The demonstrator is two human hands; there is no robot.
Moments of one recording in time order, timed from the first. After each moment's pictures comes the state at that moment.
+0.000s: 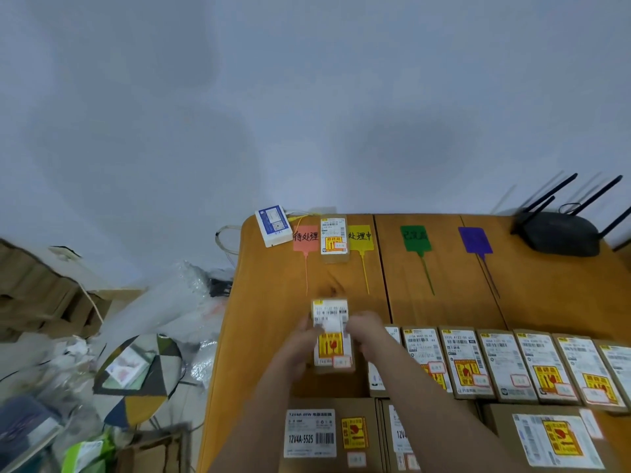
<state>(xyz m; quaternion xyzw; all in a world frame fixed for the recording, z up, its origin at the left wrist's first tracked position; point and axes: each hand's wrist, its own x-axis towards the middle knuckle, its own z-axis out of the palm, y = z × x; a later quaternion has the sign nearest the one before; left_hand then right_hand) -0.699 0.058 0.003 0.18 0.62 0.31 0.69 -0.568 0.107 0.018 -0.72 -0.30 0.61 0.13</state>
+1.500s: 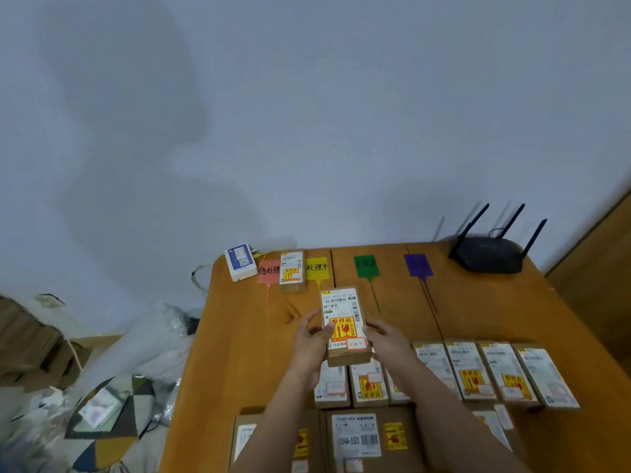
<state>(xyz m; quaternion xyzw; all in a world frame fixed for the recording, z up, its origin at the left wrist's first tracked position) -0.555 0.042 0.089 0.20 0.59 0.47 0.62 -0.403 0.051 0.107 -0.65 -0.39 0.59 0.28</state>
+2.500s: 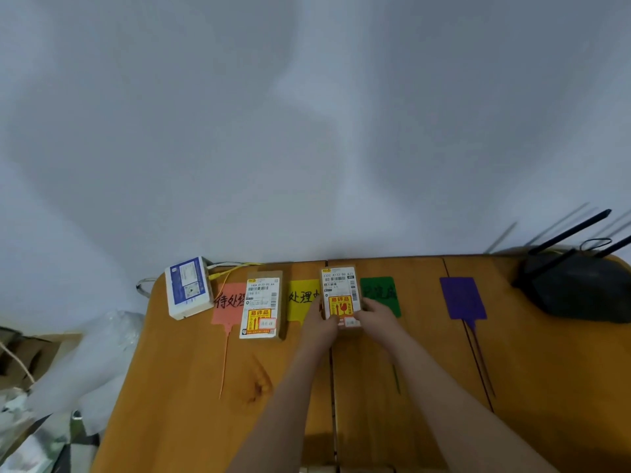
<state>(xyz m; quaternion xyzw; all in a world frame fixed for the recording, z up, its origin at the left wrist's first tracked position) -0.529 0.346 -0.052 0.33 0.71 0.32 0.53 -0.412 0.376 -0.043 -0.67 -0.42 0.60 0.16</state>
